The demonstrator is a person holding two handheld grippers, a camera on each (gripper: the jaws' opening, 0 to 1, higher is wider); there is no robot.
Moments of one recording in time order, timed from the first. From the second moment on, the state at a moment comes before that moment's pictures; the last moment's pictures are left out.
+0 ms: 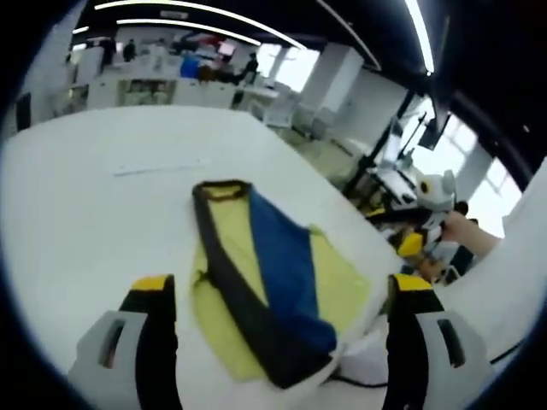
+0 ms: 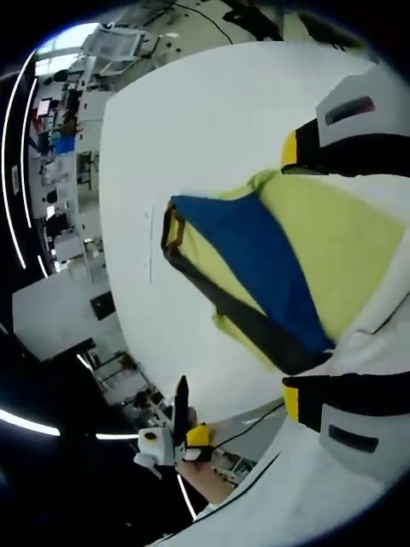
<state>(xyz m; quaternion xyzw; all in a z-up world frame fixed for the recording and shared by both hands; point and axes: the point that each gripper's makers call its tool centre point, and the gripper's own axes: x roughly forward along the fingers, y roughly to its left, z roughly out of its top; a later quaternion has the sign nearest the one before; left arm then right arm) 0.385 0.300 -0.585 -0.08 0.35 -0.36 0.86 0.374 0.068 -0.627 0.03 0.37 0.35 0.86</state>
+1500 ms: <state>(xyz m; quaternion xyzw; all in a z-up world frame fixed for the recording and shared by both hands) 0.390 0.306 -0.584 -0.09 0.35 -0.35 0.87 0.328 0.120 -0.699 0.11 0.43 0.39 0.81</state>
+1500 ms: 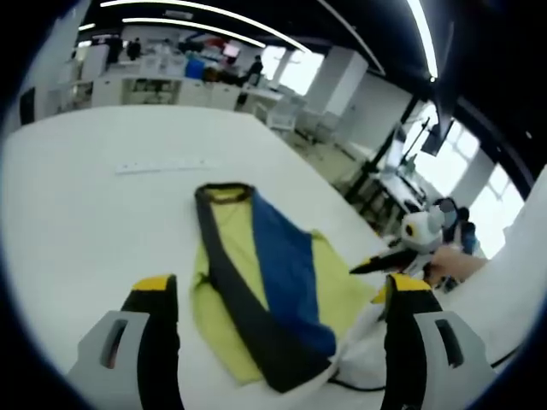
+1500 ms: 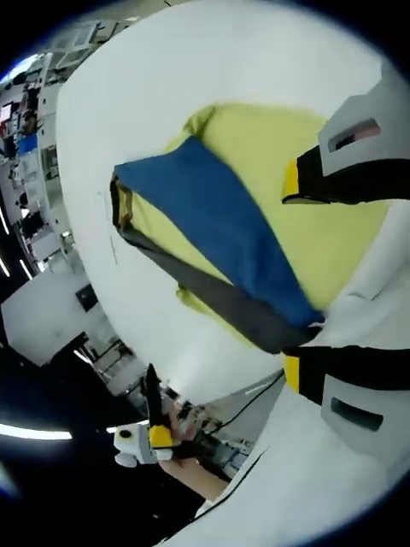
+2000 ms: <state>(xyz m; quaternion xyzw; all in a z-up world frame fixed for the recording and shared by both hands) 0.386 0.318 -0.586 -0.10 0.35 -0.34 0.87 0.305 0.153 -0.721 0.06 0.44 0.43 0.78</state>
